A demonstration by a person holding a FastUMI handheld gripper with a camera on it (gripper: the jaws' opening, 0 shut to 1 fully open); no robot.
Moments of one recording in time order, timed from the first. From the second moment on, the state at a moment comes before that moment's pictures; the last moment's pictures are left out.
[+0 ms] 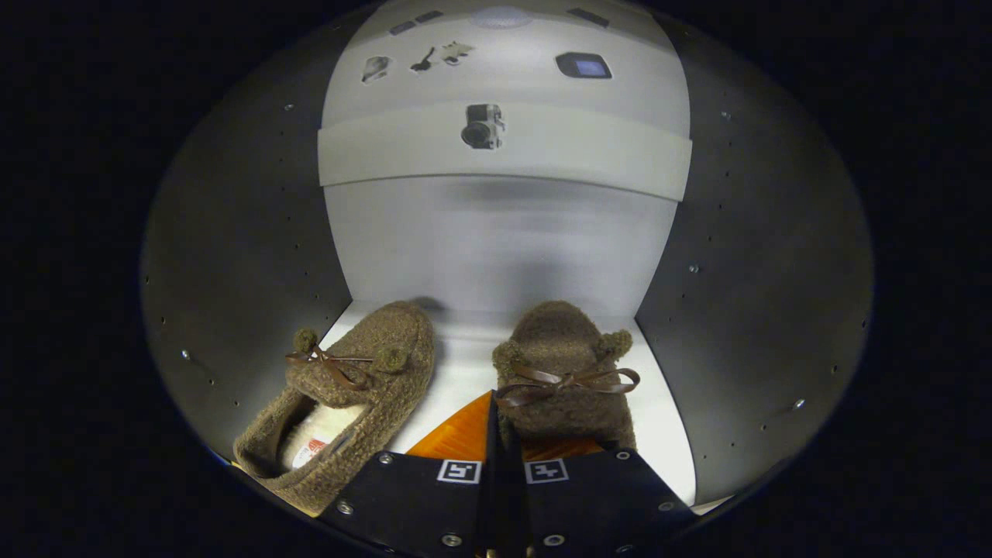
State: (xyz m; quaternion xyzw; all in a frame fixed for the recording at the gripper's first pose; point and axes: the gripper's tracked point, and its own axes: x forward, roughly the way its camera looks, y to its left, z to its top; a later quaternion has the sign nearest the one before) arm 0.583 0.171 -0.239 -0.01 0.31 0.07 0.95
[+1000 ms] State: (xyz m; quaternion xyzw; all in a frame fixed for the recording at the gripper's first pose) arm 0.482 0.158 -0.154 -0.01 0.23 0.05 0.97
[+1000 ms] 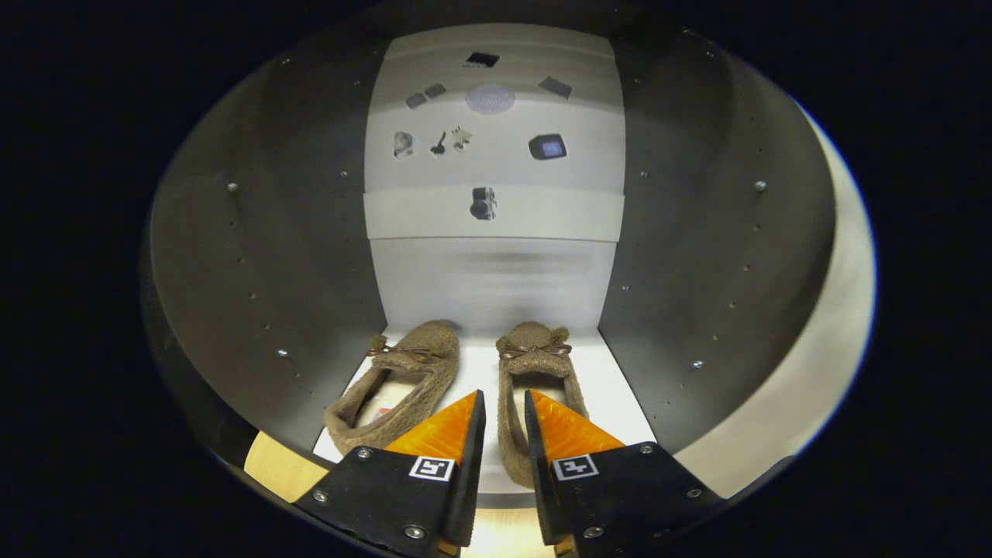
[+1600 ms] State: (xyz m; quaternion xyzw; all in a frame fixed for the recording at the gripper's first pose) arm 0.312 0.154 -0.067 0.01 0.15 0.03 0.99
